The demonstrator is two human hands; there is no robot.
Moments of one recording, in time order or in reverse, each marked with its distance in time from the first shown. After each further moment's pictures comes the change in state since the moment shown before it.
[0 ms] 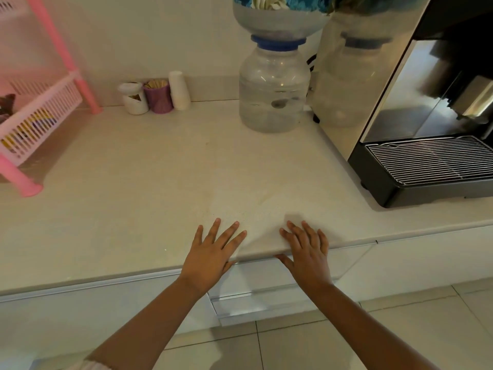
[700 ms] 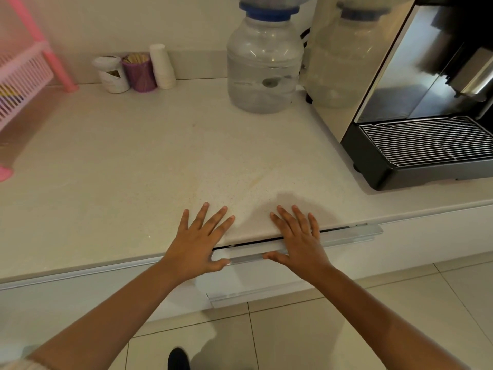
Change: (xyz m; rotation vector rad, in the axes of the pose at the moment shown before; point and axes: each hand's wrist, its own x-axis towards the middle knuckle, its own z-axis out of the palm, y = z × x) left_hand -0.002 -0.007 -0.008 -0.063 -0.128 0.092; right_hand -0.004 0.014 -0.008 -0.006 -0.169 -0.137
